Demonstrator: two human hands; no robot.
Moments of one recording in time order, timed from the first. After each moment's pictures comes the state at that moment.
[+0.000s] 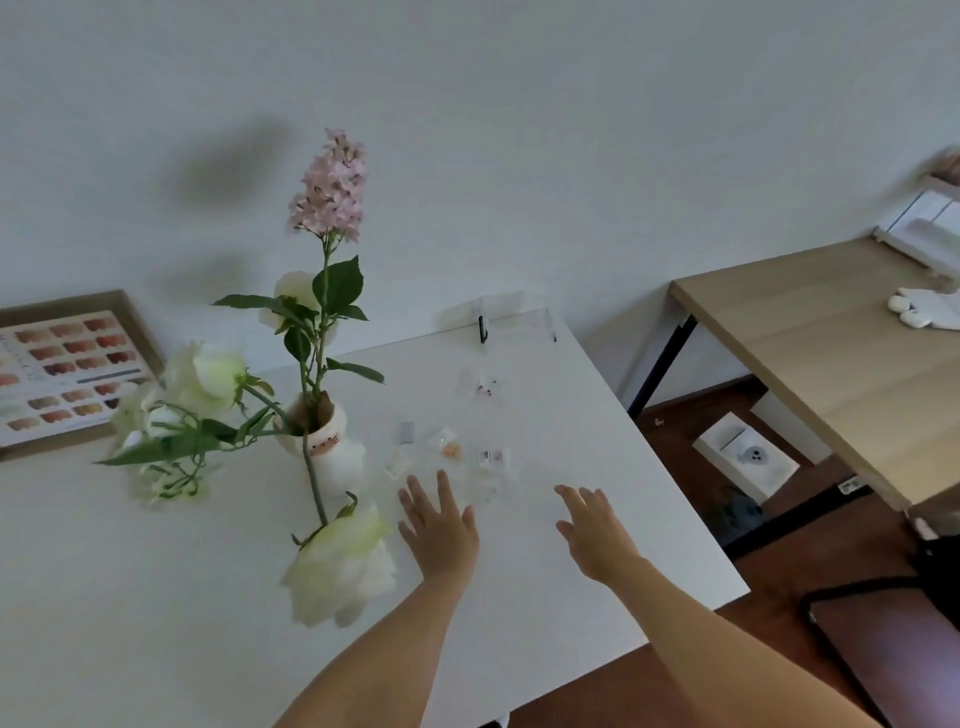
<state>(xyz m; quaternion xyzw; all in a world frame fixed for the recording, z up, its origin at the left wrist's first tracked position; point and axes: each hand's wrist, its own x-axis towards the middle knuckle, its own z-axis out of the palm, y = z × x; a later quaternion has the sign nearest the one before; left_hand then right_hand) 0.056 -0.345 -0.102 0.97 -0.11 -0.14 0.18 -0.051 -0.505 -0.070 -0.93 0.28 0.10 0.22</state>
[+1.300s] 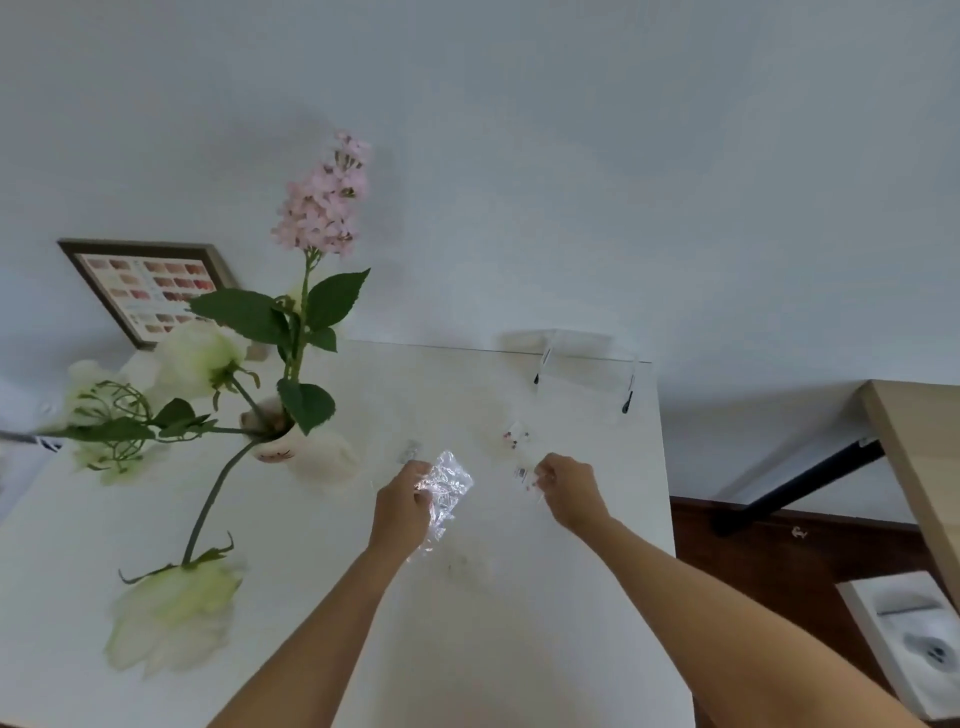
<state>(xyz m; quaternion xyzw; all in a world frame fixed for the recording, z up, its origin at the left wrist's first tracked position) 0.136 -0.418 -0.053 0.92 0.10 -0.09 0.38 0.145 -0.644 -0.079 -0.92 0.09 0.11 0.36</state>
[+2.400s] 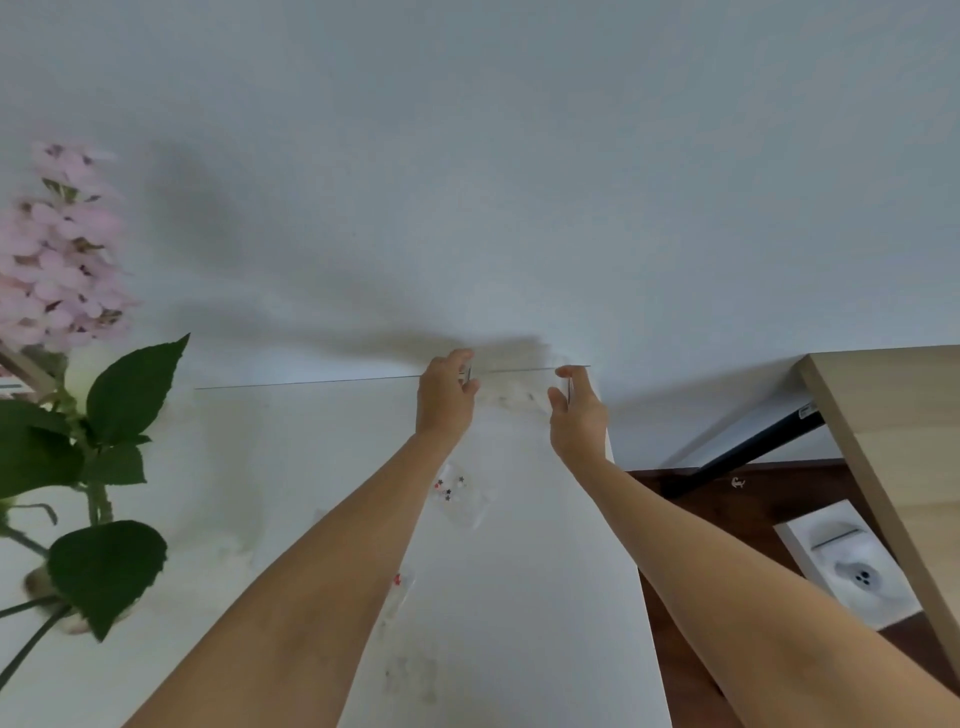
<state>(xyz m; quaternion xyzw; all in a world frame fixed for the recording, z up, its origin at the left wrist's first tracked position) 0.332 -0.583 -0.056 0.90 -0.06 -0.08 0.42 0.258 -0.731 -0.075 -0.83 0.28 -0.09 0.47</state>
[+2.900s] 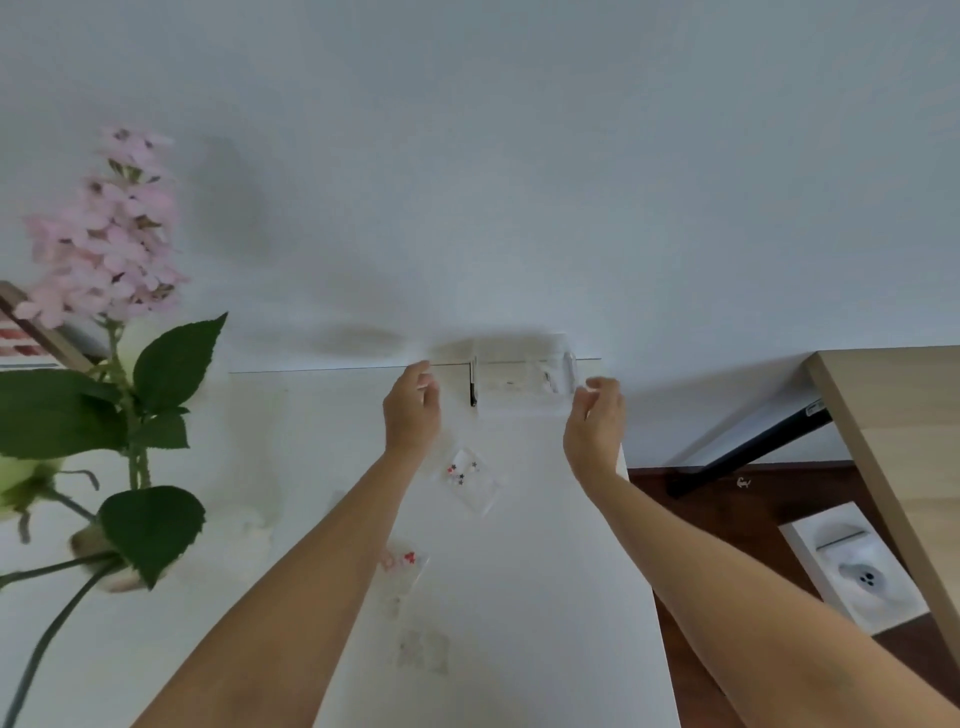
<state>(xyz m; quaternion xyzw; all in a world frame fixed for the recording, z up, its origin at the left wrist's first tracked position) 0.307 -0.524 -0.062 0.88 0.03 -0.03 0.46 0.235 -0.718 -0.081 -0.79 0.33 -0.17 0.48</state>
